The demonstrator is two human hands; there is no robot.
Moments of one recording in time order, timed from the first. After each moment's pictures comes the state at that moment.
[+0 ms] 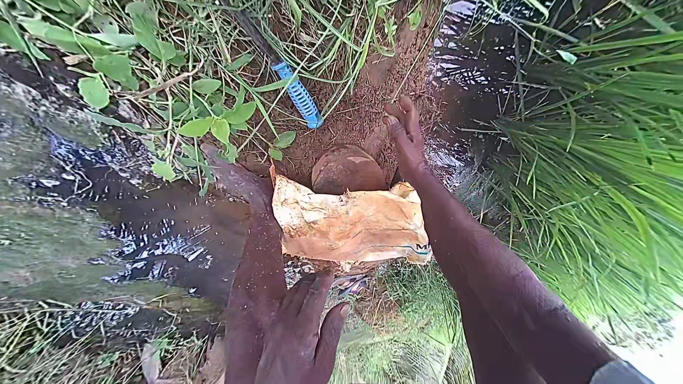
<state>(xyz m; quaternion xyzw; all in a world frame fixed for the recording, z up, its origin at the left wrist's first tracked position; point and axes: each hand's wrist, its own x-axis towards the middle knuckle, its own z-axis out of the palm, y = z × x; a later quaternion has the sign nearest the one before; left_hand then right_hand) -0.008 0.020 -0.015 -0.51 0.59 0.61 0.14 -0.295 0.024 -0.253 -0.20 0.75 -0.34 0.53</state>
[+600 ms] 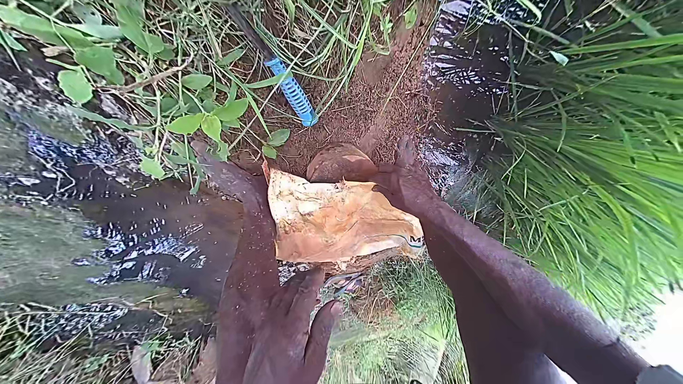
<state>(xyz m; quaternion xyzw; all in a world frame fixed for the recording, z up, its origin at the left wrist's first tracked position) -0.005 0.023 -0.016 -0.52 0.58 0.61 0.14 -0.294 0.046 -0.178 -0.57 0.57 0.18 0.57</state>
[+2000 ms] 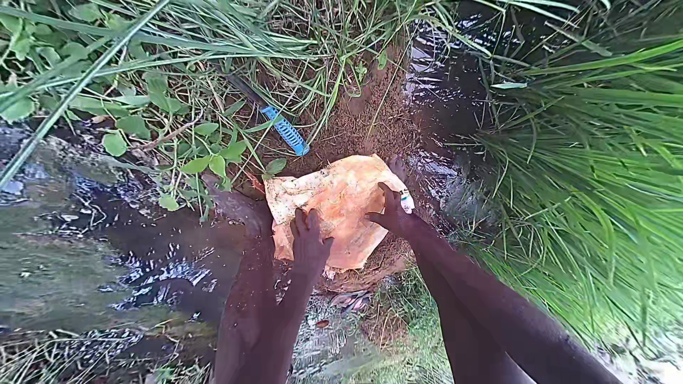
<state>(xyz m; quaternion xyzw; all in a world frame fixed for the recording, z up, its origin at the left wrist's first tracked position) -0.055 0.070 -0.194 -0.58 0.56 0.51 0.30 -0.292 0.117 -0.203 -0.16 0.75 0.09 0.64</state>
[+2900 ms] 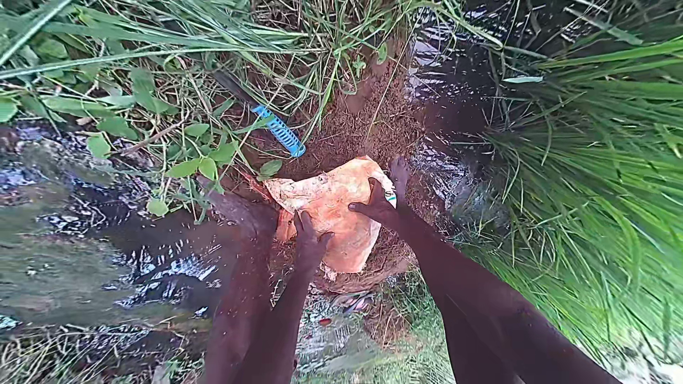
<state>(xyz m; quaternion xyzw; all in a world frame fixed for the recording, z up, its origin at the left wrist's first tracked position) -0.041 0.106 -0.236 -0.63 0.51 0.55 0.19 -0.278 0.122 -0.261 -0.09 0.74 0.02 0.67</state>
